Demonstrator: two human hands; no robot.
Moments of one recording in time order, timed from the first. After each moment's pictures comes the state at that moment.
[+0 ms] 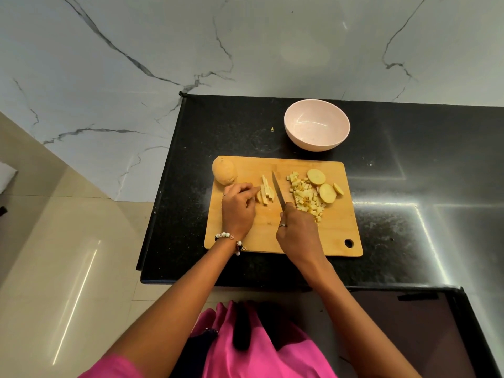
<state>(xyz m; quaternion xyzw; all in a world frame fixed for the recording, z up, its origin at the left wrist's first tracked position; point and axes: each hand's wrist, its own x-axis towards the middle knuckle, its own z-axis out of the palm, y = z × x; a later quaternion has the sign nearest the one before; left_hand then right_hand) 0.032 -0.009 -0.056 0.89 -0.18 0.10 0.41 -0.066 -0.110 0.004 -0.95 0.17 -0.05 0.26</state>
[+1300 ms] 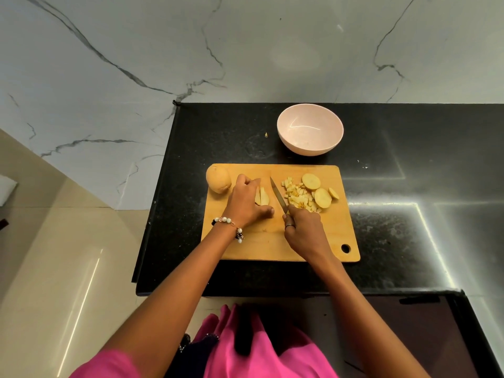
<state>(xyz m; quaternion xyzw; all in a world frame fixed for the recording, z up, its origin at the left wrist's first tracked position) 0.060 -0.034 -0.022 0.93 -0.22 -0.13 0.26 -0.057 -0.144 -0.004 -0.93 0.18 -0.04 0.32</state>
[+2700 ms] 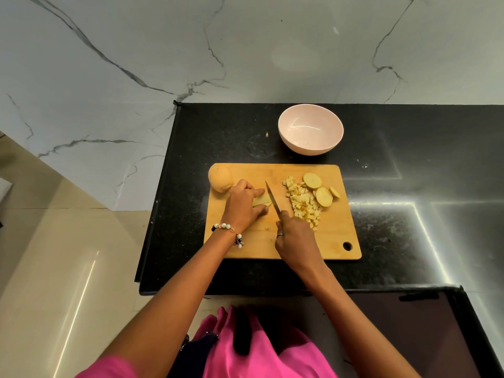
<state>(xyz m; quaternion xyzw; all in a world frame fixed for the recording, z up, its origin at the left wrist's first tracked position) 0.054 -0.019 -0.030 0.92 -0.25 -0.08 0.29 -0.067 -0.114 -0.010 -0.96 0.16 0.00 0.23</state>
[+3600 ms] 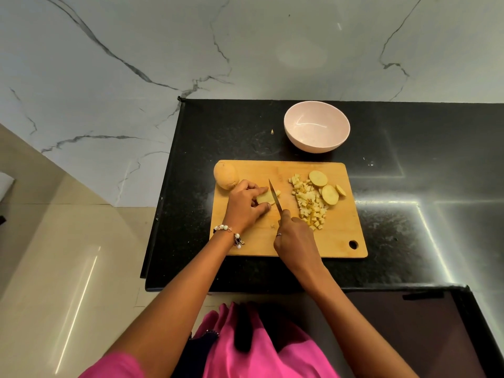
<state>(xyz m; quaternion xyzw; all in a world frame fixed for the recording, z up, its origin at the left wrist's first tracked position) 0.052 -0.006 -0.041 0.88 -0.25 -0.07 0.40 -0.064 -0.098 -0.012 -0.97 0.17 0.02 0.19</state>
